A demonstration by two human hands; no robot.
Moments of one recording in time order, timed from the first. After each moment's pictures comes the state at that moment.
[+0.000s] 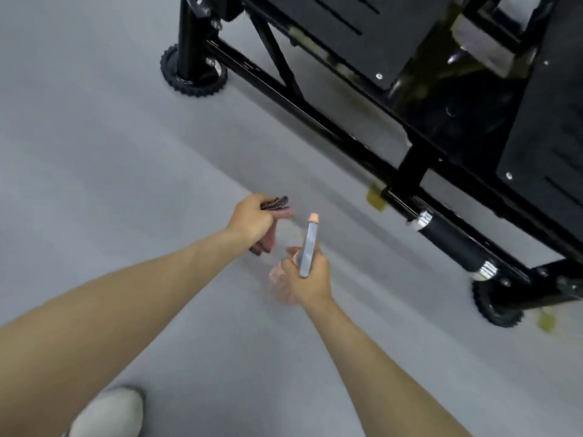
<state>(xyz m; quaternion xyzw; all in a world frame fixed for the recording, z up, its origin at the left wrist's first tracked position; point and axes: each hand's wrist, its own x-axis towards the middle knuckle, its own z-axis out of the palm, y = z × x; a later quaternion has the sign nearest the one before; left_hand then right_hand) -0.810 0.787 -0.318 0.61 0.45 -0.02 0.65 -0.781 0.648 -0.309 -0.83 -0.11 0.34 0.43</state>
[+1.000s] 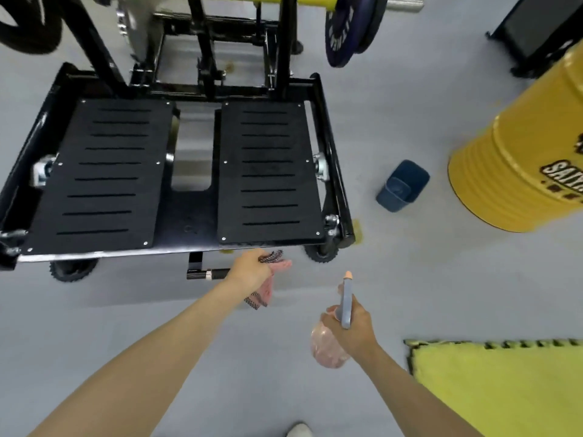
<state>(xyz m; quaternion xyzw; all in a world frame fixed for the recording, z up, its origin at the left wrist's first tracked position) -0.668 0.506 0.139 0.74 0.26 -0.27 0.57 -0.718 0.295 0.111 -0.82 0.17 0.23 0.50</state>
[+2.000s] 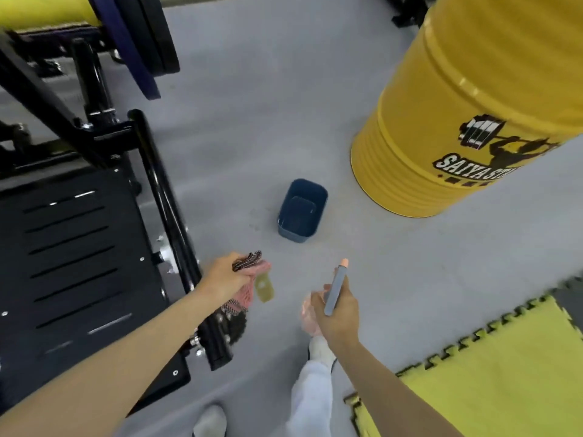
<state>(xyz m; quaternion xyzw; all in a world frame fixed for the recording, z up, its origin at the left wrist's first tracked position) -0.281 0.215 0.097 0.83 0.11 -0.33 0.44 -0.376 0.024 0.068 -0.77 0.36 0.06 0.52</state>
